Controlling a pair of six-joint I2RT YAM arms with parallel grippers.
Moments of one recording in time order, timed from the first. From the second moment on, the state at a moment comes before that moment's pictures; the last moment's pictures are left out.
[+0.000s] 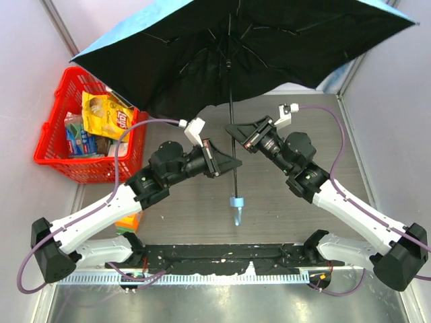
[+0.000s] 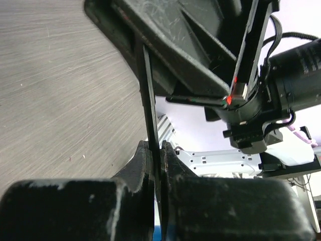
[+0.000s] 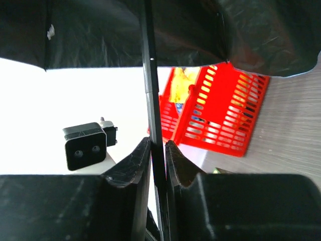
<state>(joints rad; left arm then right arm) -0.90 1.12 1.01 0.03 0.16 -0.90 0.70 1.06 0.88 0.33 -0.02 1.16</state>
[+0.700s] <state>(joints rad) -0.88 1.02 0.66 0.29 0.17 -1.02 0.39 1.54 1.23 0.37 -0.35 1.13</state>
